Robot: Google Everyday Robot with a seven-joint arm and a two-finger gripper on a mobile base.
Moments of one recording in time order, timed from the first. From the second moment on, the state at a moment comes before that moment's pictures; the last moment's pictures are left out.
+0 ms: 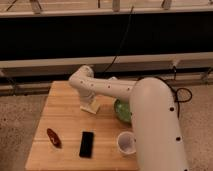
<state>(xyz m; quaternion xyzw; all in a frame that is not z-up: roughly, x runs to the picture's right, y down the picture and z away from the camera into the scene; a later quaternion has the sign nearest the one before) -0.096 0.113 0.890 -0.30 -0.15 -0.46 0.83</state>
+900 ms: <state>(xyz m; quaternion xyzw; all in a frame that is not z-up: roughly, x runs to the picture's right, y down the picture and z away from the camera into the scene) -0.079 0.116 0.903 -0.30 -0.15 -0.46 0.82</state>
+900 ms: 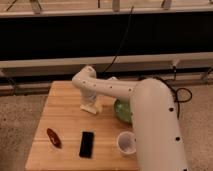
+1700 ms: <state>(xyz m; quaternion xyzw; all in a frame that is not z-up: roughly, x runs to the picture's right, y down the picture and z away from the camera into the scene) -0.079 0.118 0.917 -0.30 -0.15 -0.47 0.82</state>
